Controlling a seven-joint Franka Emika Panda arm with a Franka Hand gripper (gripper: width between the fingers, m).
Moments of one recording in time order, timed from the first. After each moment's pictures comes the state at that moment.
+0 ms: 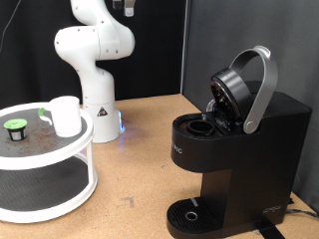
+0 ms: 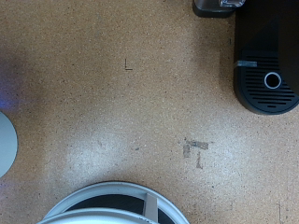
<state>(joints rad) 0.02 -0.77 -0.02 -2.35 0.02 1.58 -0.76</state>
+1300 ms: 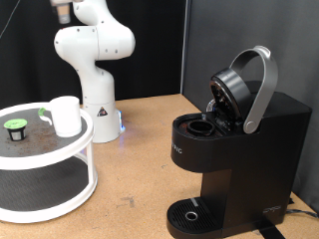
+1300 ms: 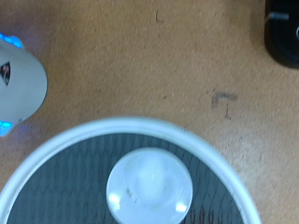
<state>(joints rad) -0.04 -0.79 -0.31 -2.35 -0.13 1.53 -1.08</state>
